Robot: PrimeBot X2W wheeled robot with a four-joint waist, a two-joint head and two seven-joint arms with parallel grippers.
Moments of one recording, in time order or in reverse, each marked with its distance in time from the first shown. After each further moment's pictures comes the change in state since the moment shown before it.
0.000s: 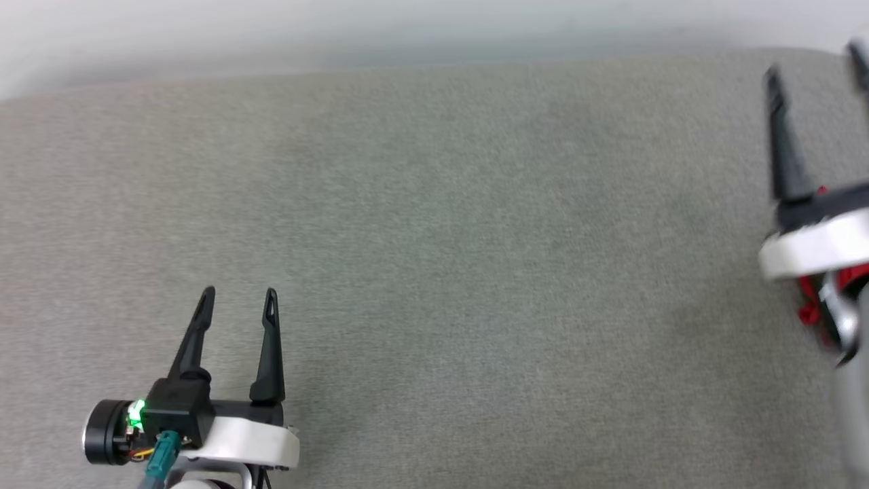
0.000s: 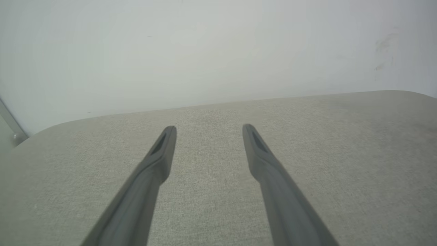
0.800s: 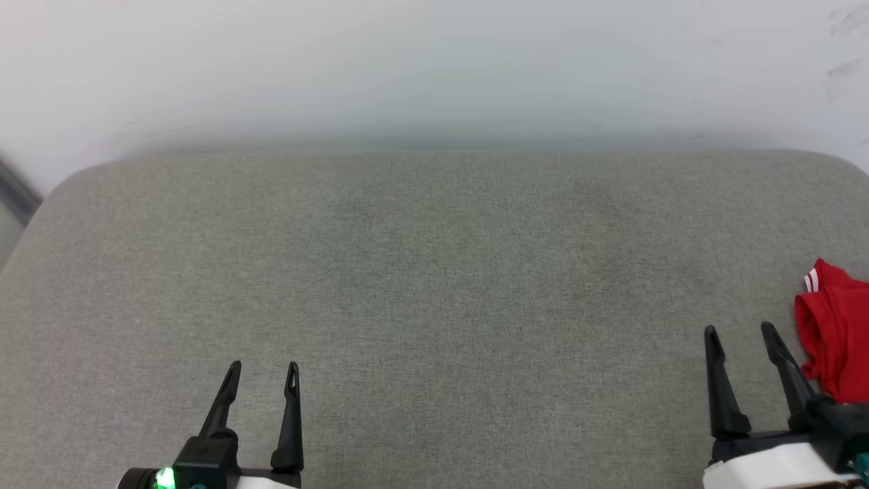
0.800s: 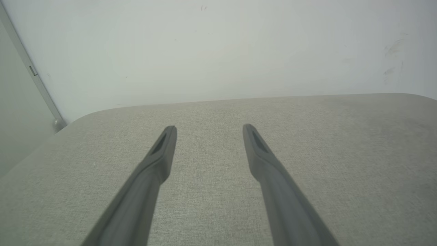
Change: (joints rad) left arm 0.132 -0.013 -0.041 0.049 -0.005 0.029 0.000; right arm 0.578 0.232 -0.075 -0.123 0.113 0.000 -0.014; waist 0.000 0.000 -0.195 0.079
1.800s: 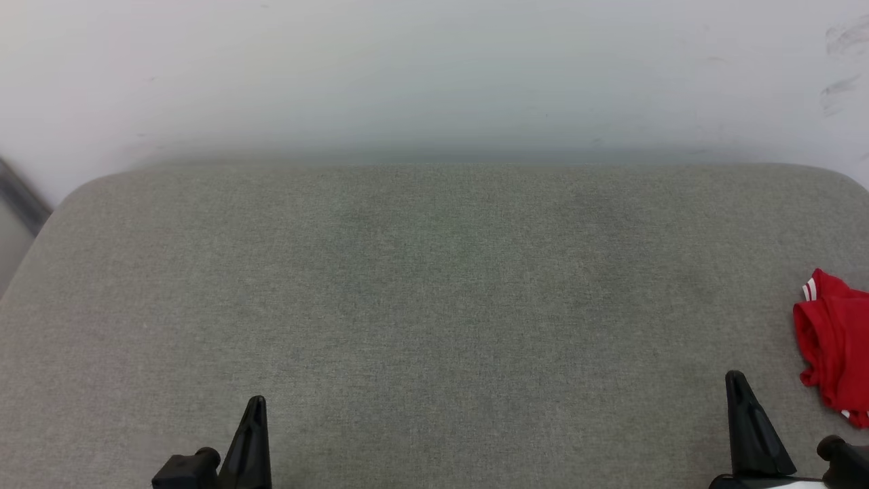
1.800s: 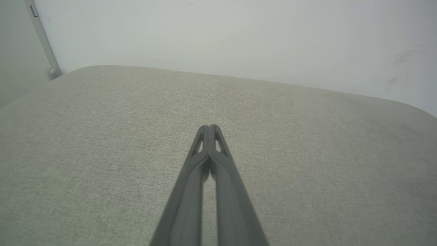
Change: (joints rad) left arm 0.043 -0.002 0.000 0.063 -0.159 0.003 0.035; right arm 0.120 0.006 0.018 -0.016 0.222 0.000 0.026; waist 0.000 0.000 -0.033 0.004
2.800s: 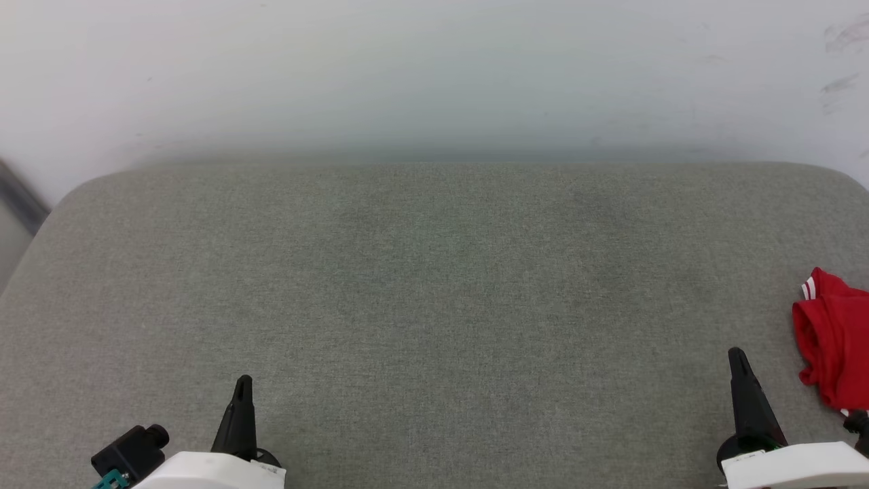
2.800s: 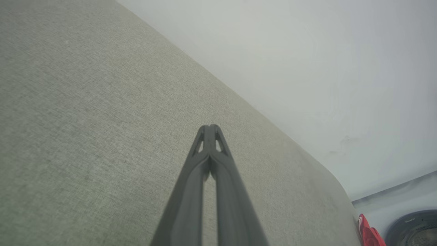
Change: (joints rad) left arm -0.099 0.002 0.047 0.054 -0.556 -0.039 0.129; right arm -0.098 -0.018 0.009 0.079 0.543 0.000 0.110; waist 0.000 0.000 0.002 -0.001
